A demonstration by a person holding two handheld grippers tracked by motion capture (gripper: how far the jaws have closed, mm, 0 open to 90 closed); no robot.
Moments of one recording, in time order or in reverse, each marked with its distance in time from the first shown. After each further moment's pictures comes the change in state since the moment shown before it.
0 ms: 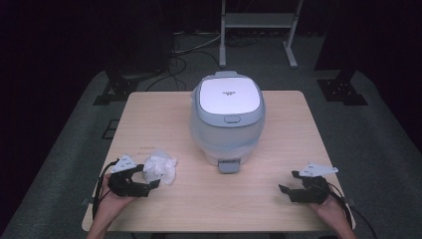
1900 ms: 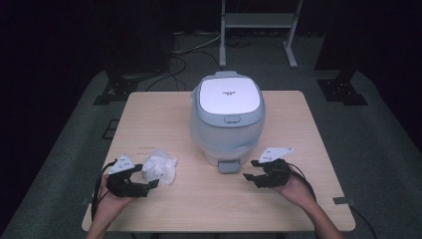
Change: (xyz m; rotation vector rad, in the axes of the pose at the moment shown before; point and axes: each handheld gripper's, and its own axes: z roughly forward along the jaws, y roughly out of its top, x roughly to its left) left arm -0.002 -0.001 -0.004 -0.019 0.010 0.001; right arm 0.052 0.088 0.051 0.000 0.189 -0.194
